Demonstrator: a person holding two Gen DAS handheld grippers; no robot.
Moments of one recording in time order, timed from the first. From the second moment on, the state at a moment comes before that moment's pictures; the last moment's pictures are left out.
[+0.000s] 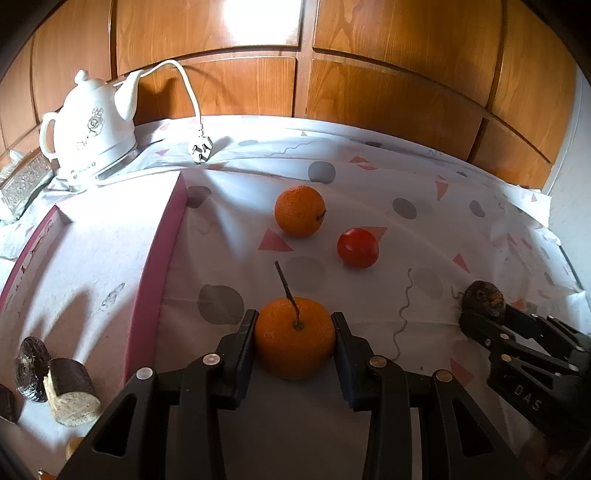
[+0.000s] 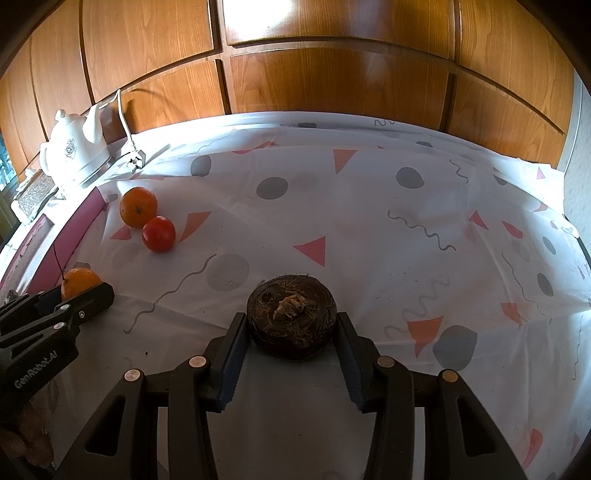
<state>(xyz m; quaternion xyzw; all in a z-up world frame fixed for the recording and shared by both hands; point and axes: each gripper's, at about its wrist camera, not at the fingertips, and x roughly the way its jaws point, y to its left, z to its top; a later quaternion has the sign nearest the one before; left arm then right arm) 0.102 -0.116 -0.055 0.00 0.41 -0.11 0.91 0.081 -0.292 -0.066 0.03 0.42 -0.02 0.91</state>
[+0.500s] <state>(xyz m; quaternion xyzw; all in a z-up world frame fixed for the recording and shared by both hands) 0.055 -0.094 -0.007 -0.01 0.38 -0.13 0.92 0.082 -0.288 -0.066 0.02 0.42 -0.03 0.91</state>
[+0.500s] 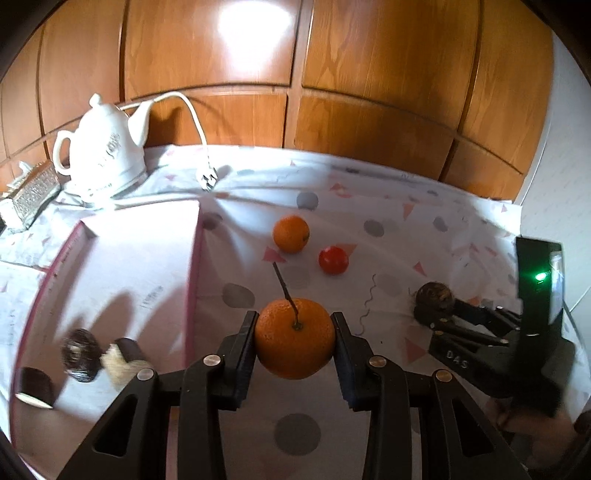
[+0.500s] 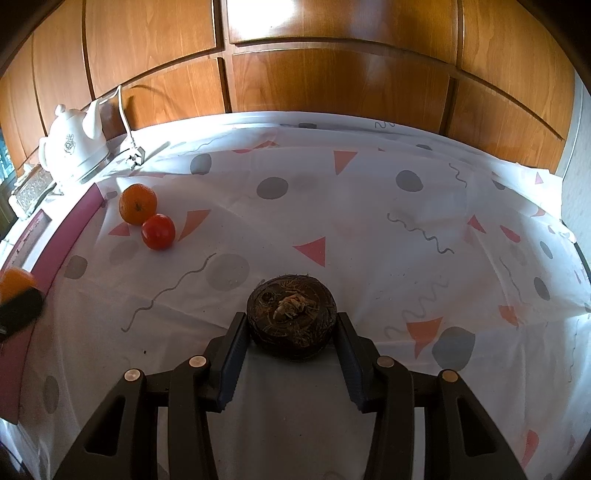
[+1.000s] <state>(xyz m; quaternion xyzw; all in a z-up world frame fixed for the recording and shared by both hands) 0.055 -0.010 0.010 -0.05 0.37 -0.06 0.92 0.085 -0.278 -0.062 0.00 0.44 -0.05 0.90</state>
